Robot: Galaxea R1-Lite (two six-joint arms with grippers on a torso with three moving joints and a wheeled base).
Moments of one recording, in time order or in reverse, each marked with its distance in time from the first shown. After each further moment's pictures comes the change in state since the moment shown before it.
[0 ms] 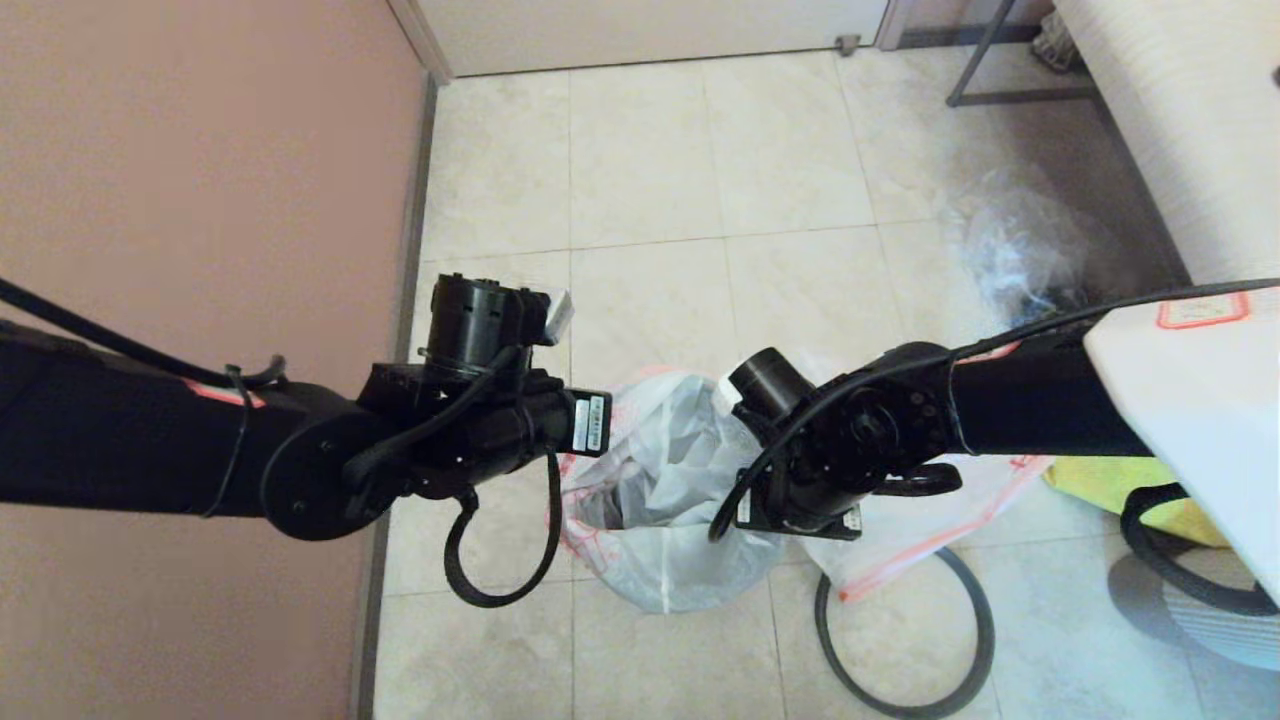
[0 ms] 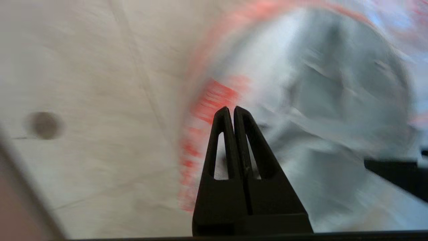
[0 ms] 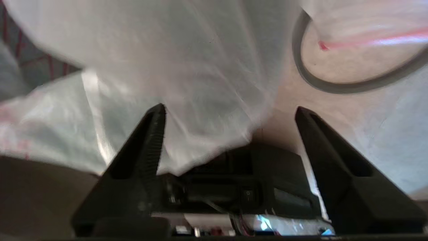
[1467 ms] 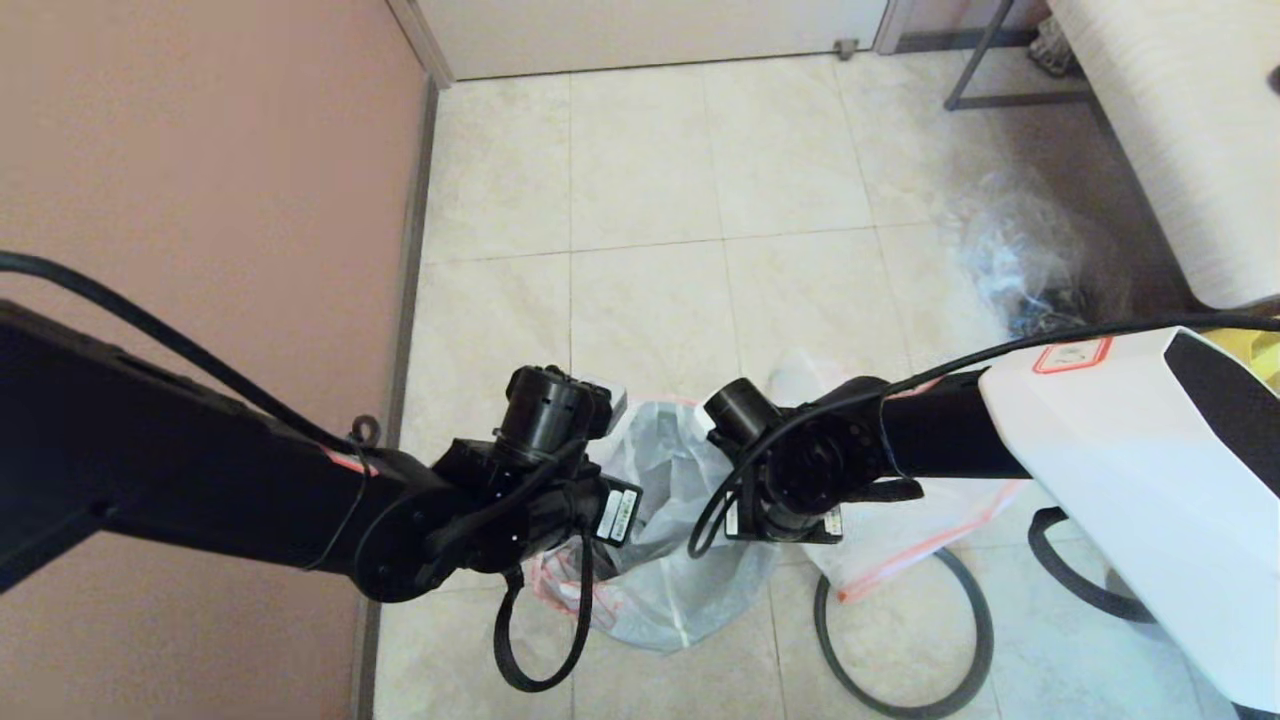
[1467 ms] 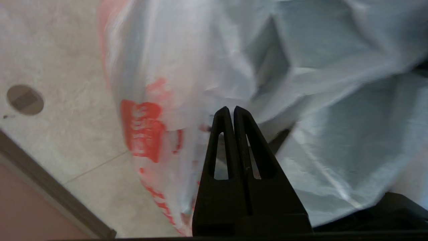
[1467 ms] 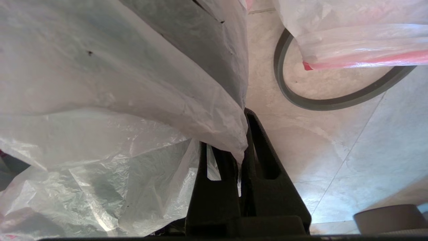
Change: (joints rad) left arm -0.064 0.112 0.097 0.000 0.023 0.077; right arm -0.009 0.138 -0.067 -0.020 -0.114 -0.033
